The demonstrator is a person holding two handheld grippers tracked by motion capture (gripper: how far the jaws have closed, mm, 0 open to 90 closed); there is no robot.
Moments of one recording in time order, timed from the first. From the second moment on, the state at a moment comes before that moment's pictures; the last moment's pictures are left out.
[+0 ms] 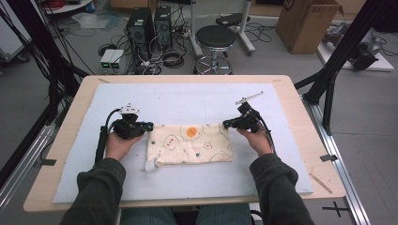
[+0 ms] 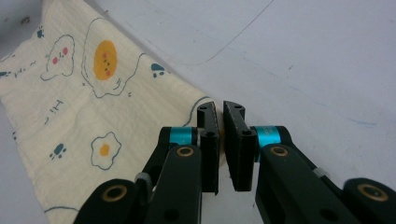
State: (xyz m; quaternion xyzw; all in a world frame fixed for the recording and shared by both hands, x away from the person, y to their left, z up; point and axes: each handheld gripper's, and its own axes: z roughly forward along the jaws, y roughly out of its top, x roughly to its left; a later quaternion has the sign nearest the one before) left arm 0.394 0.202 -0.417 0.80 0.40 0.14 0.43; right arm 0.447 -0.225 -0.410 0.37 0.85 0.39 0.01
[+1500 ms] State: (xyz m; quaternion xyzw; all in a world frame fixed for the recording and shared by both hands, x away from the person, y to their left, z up) left arm 0.336 0.202 -0.415 0.81 0.33 0.16 0.45; right arm 0.400 -0.239 -0.409 0.32 0.84 0.44 0.00
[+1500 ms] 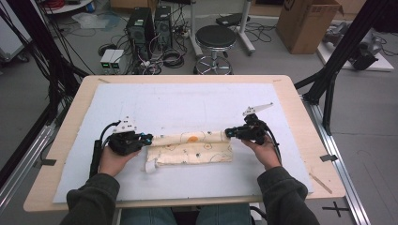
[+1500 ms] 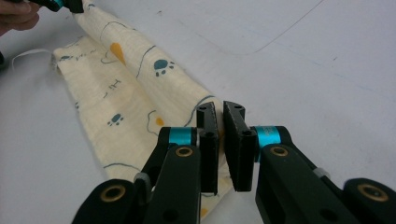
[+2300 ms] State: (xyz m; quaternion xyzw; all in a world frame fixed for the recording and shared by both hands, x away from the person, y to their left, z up) left arm 0.299 0.196 -0.418 0.84 0.27 0.17 0.43; right arm 0.363 -0.245 -0.421 0.29 0.85 0.44 0.01
